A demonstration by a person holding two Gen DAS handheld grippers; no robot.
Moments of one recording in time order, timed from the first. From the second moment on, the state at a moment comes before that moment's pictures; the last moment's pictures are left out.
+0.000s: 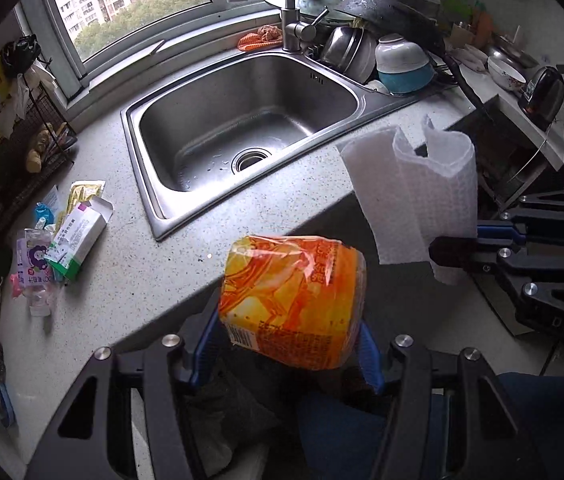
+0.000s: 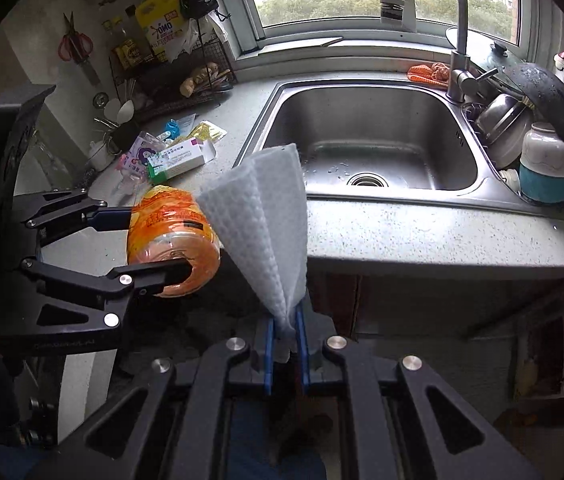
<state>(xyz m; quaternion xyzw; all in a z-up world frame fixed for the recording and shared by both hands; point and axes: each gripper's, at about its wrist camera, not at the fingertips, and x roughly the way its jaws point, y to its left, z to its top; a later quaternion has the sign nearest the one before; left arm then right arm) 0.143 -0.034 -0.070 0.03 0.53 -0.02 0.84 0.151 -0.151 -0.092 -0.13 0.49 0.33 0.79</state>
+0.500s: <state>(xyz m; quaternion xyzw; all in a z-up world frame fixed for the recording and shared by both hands) 0.102 -0.047 -0.213 0.00 0.60 0.01 0.80 0.140 -0.162 -0.230 -0.11 0.62 0.30 0.71</state>
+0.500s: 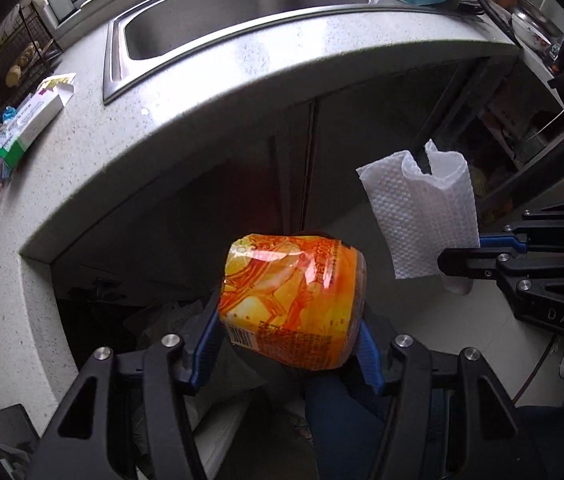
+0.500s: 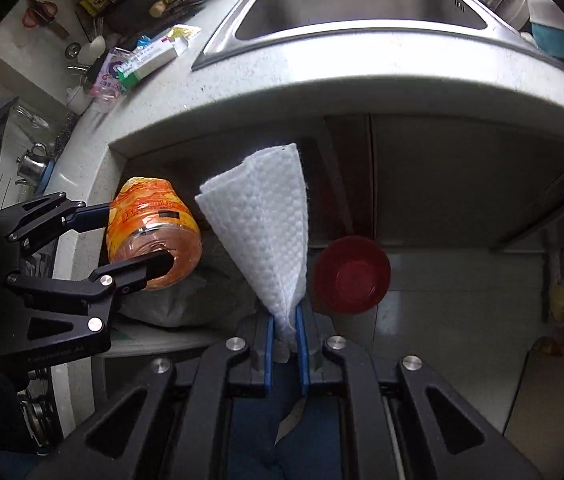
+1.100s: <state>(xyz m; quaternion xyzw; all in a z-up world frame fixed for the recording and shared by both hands) 0.132 -0.039 -0.479 -0.03 0.62 0.06 0.78 0.199 -0.141 -0.523 -0.10 0.69 0.26 0.67</state>
